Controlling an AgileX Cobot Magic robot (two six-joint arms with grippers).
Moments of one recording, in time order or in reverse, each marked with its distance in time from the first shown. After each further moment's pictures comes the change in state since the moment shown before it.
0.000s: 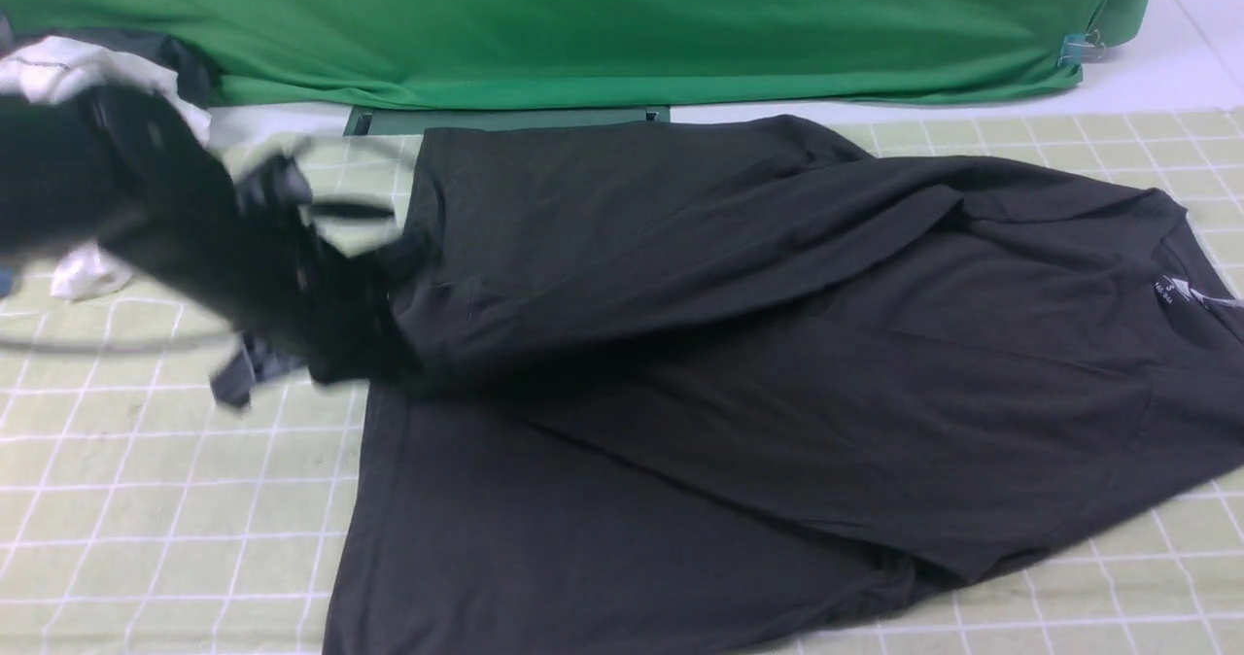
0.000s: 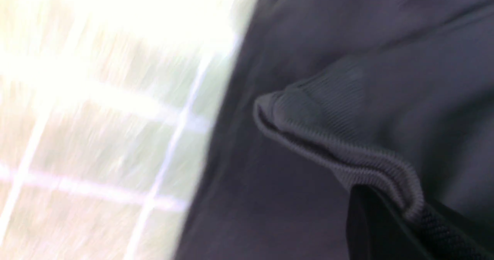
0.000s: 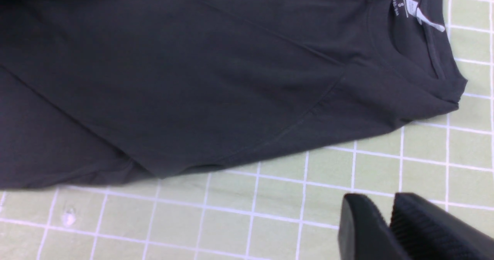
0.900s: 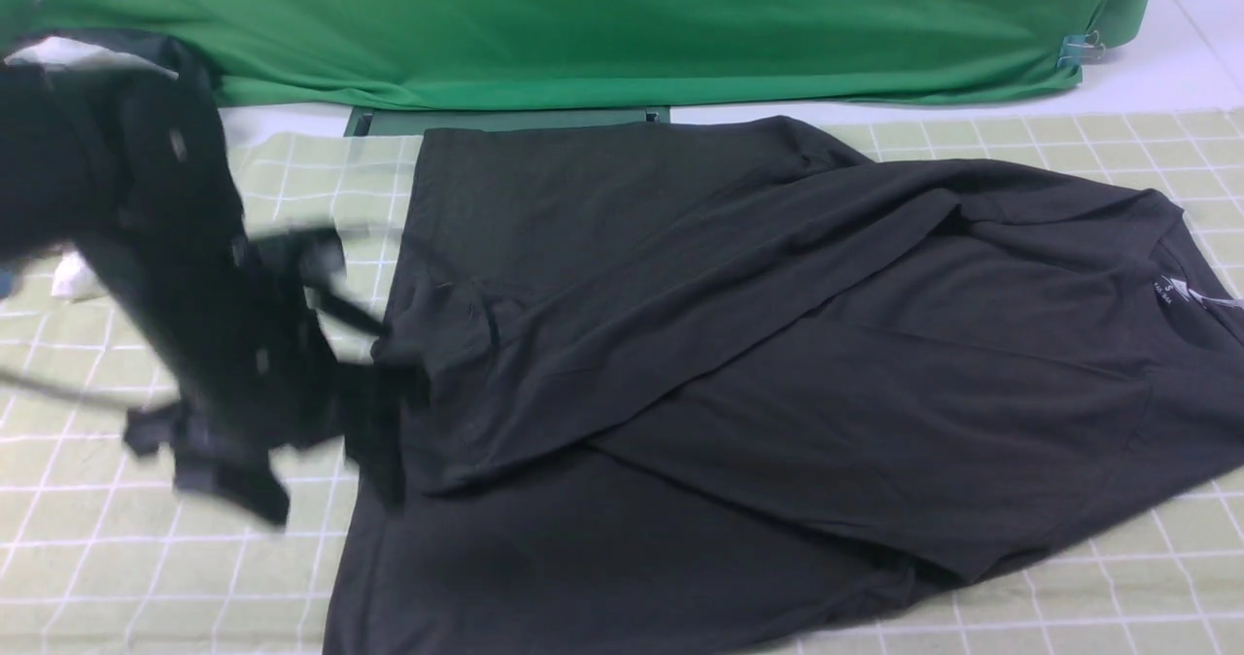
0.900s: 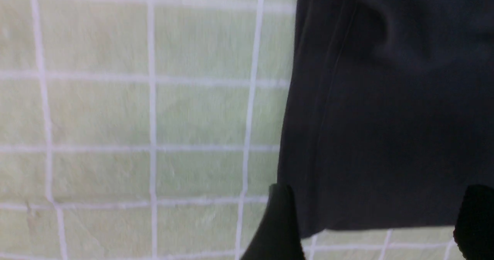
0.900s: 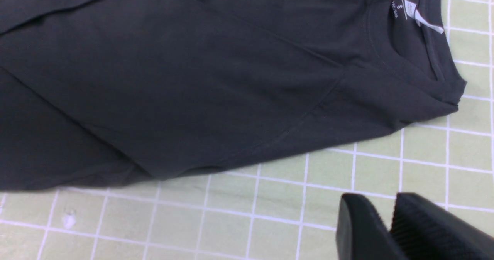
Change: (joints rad) right arm 0.000 0.000 0.000 0.000 -0.003 0.000; left arm -0.132 -0.128 0.041 0.300 0.412 0.015
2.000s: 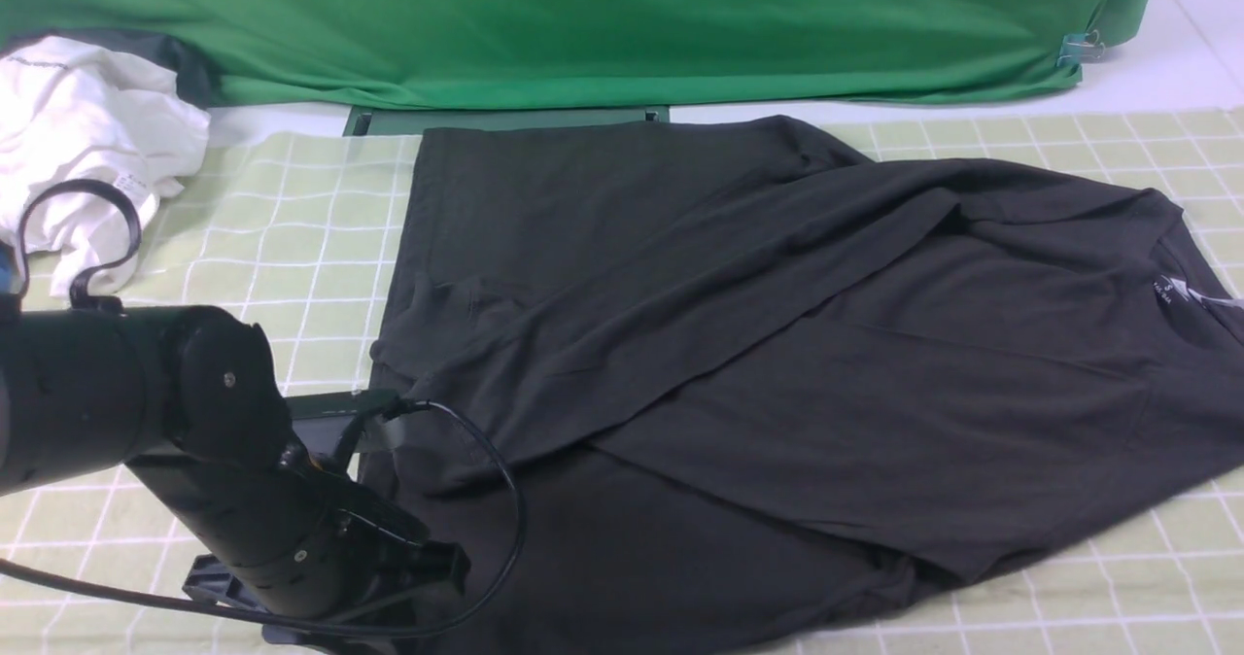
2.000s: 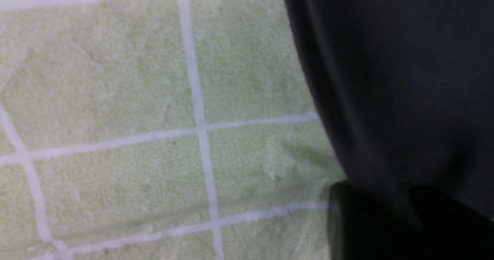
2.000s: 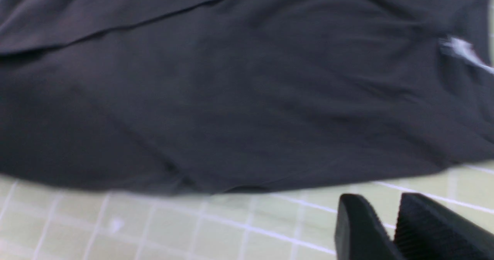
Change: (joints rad) right arm 0.151 0.035 0.000 0.042 -0.060 -0.002; left arm -0.066 -0.023 0.256 -0.117 -0.289 0.209
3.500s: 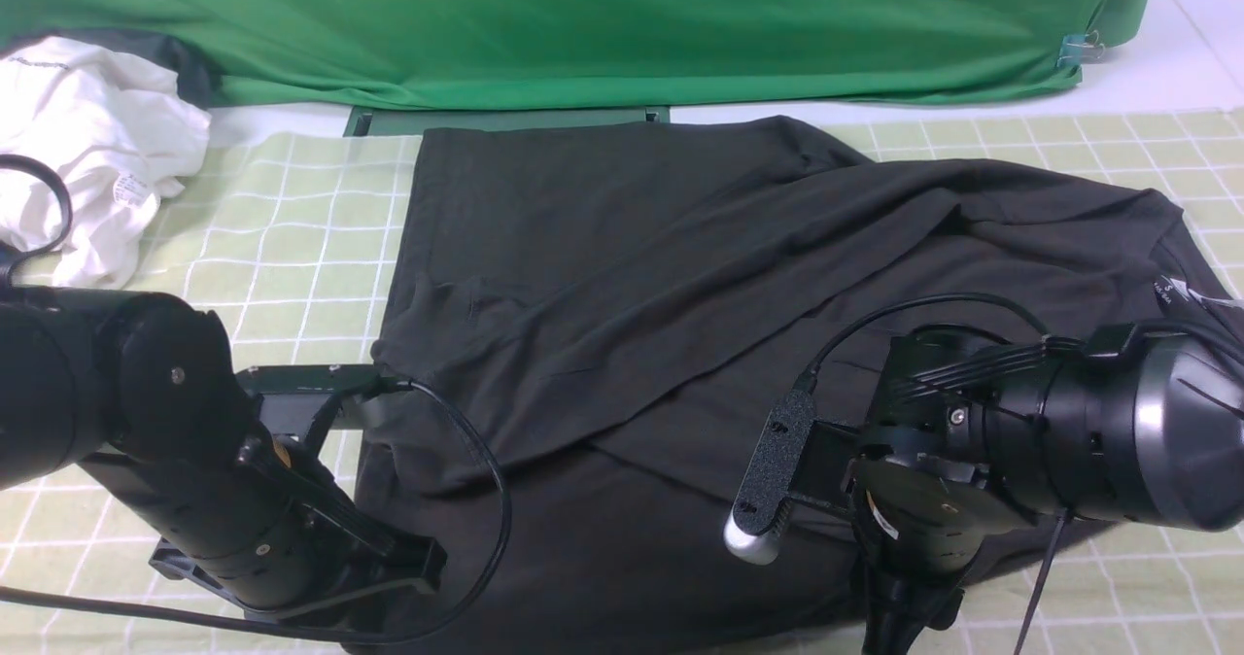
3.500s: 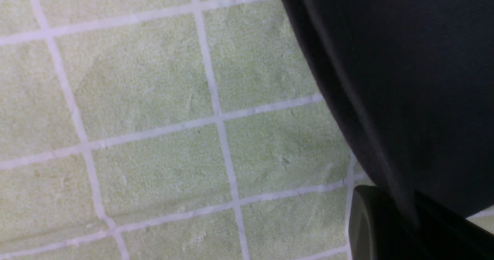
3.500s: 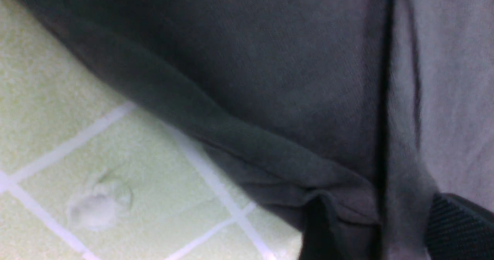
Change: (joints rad) right arm 0.616 0.894 -0.005 -0.519 -0.198 0.140; left arm -0.001 -0.095 -0.002 0.071 0.023 -0.003
